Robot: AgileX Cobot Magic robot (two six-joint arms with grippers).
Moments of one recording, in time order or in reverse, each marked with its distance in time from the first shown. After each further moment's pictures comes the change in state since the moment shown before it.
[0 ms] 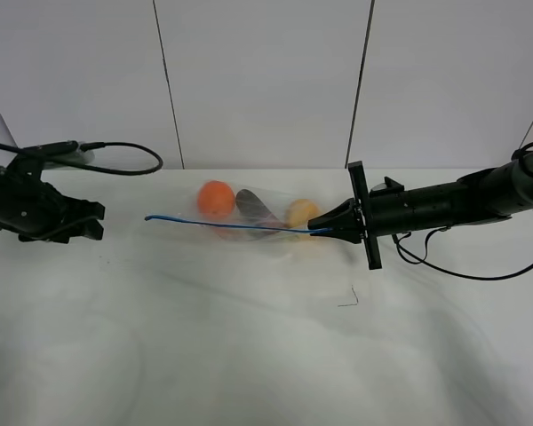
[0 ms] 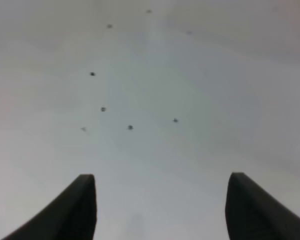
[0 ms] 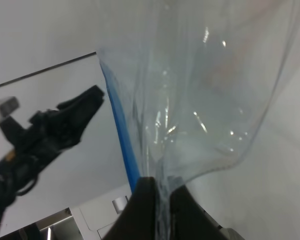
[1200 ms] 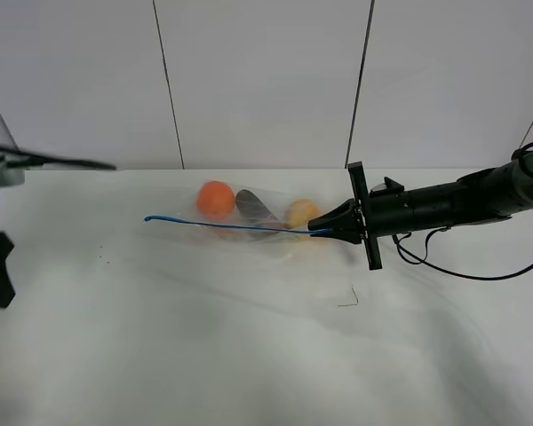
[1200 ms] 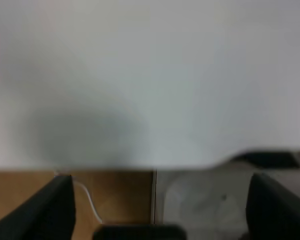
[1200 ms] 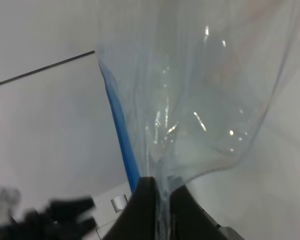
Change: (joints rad) left arm -0.001 -0.507 0.135 0.304 0.756 -0.317; right arm 0.000 0.000 0.000 -0.005 0.001 0.000
